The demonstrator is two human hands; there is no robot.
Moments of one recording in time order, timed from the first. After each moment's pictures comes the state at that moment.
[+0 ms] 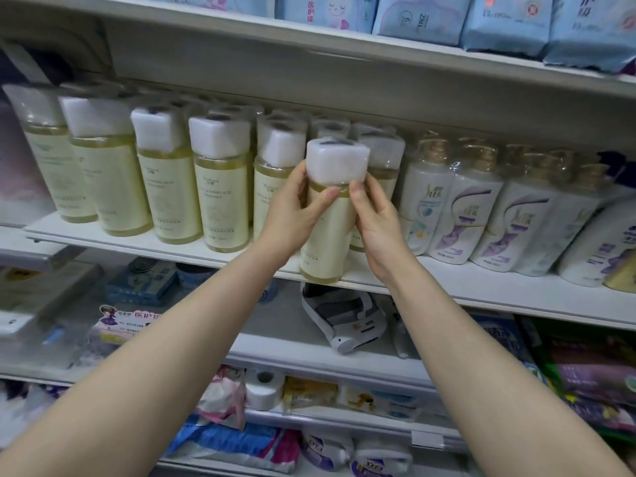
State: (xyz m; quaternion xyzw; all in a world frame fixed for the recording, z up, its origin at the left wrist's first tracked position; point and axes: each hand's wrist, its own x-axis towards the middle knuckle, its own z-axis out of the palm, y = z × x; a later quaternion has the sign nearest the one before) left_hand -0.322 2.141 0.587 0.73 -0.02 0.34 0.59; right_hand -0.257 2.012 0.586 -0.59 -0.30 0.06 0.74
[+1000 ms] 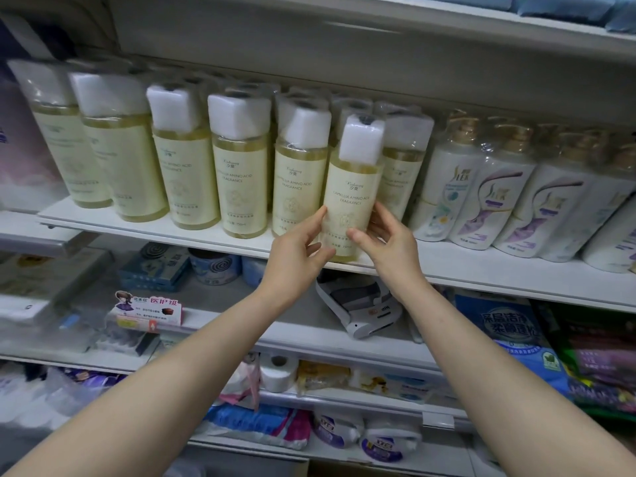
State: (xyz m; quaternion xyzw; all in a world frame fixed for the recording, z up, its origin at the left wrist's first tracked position) left_hand -0.354 2.155 0.508 0.80 0.04 0.29 0.53; right_hand -0.263 2.010 0.529 -0.74 -0.27 0.00 0.62
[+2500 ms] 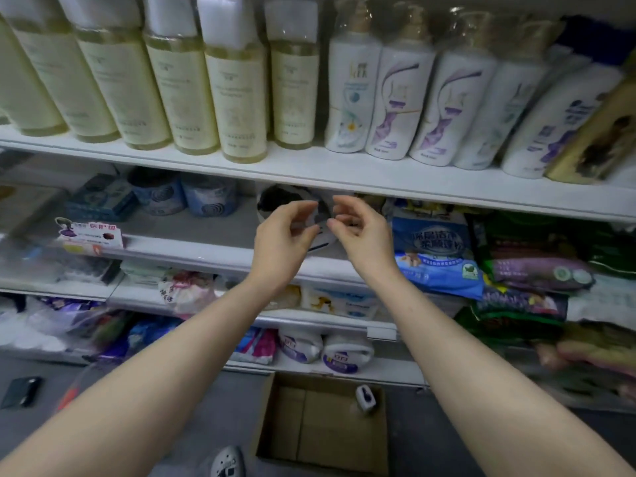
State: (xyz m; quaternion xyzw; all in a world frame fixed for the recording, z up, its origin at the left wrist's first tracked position) left_hand -0.365 1.970 0.452 0.83 0.13 0.30 0.45; right_hand -0.284 1.841 0.455 -0.77 -0.26 0.00 0.58
